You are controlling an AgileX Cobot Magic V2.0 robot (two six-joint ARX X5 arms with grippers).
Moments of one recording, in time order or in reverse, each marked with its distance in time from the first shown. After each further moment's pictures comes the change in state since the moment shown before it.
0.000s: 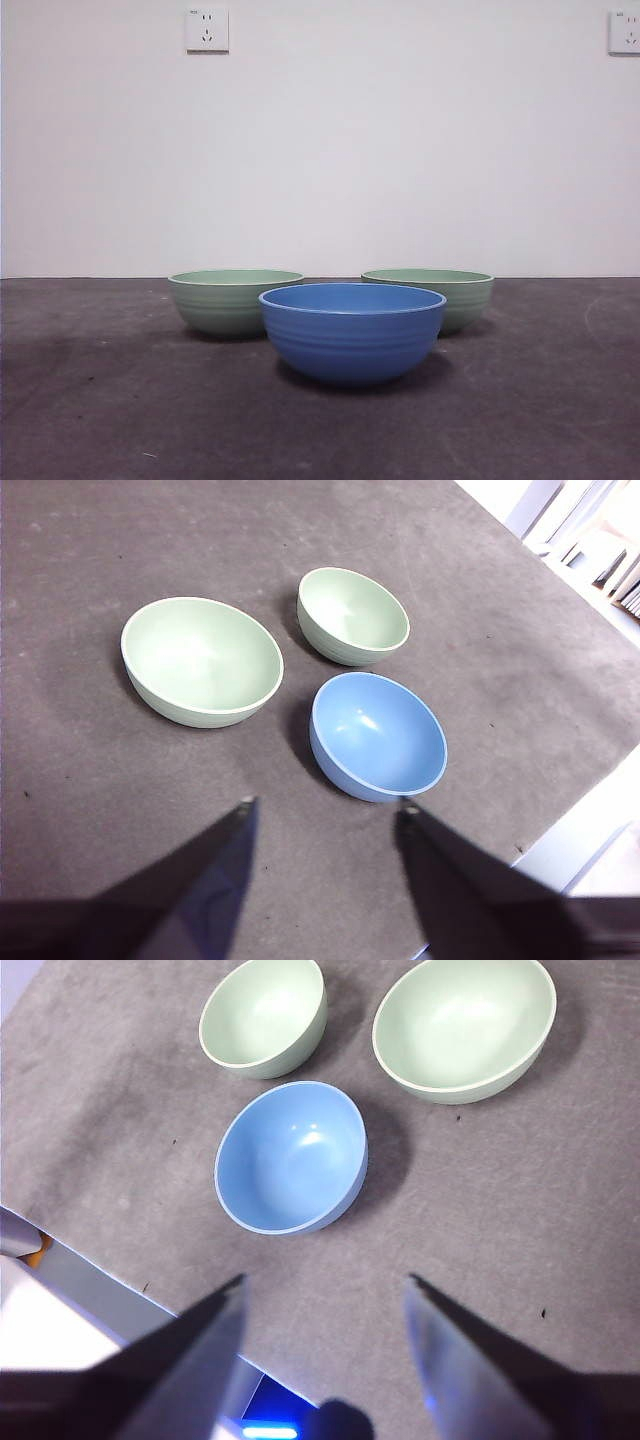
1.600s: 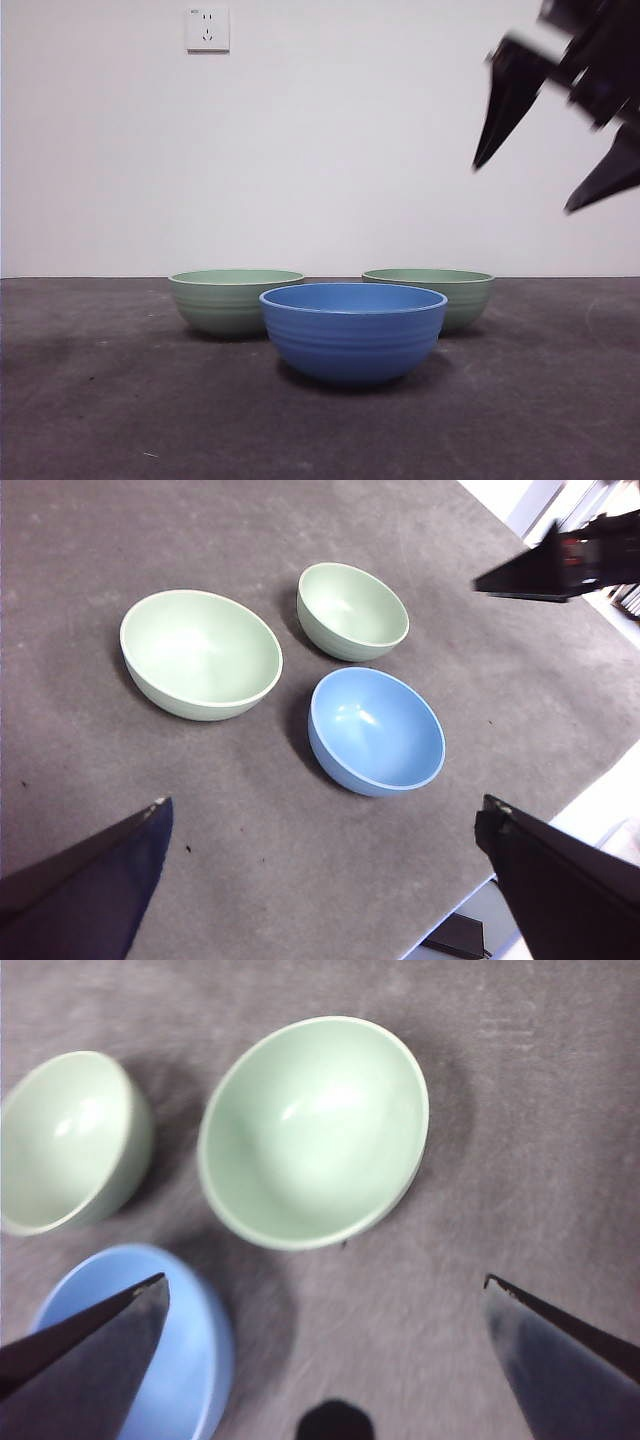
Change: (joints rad) left arm 0.000 0.000 0.000 -0.020 0.000 -0.004; right arm 0.114 0.524 0.002 0.546 0.277 0.276
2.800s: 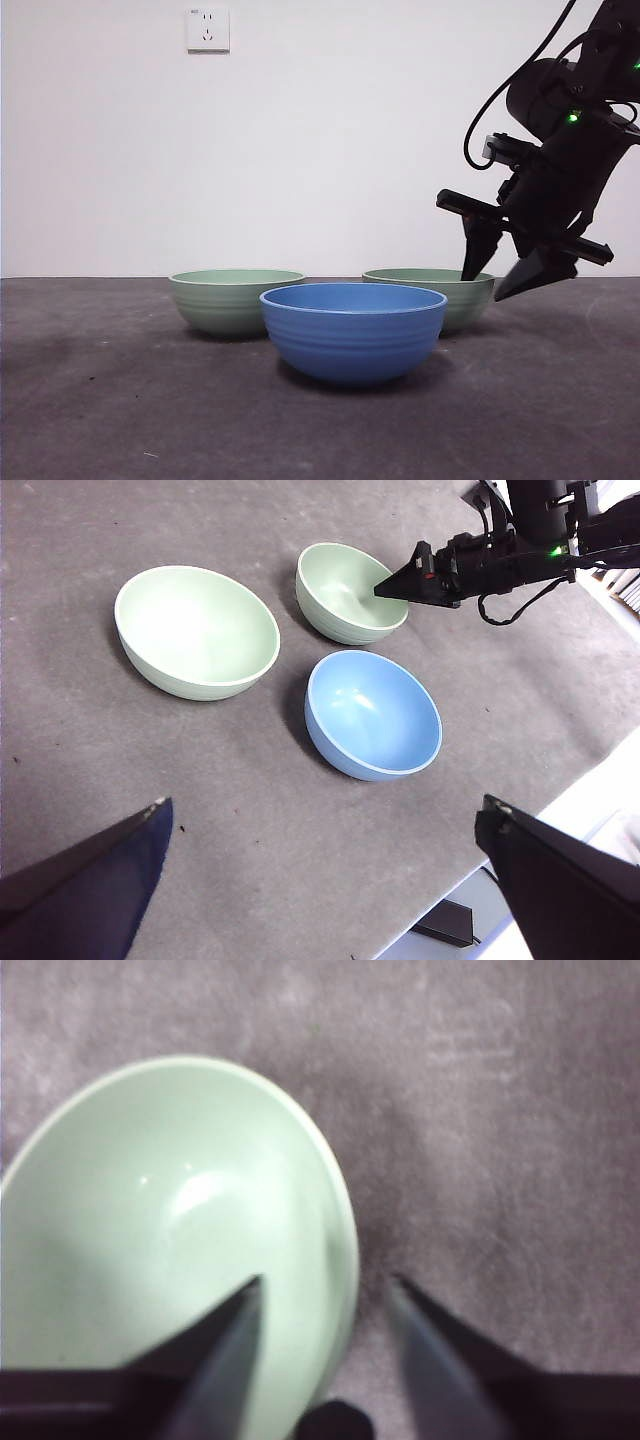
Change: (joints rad) left arm 0.000 0.000 0.000 -0.036 0.000 0.000; right arm 0.023 0.410 0.051 0.355 0.111 0.094
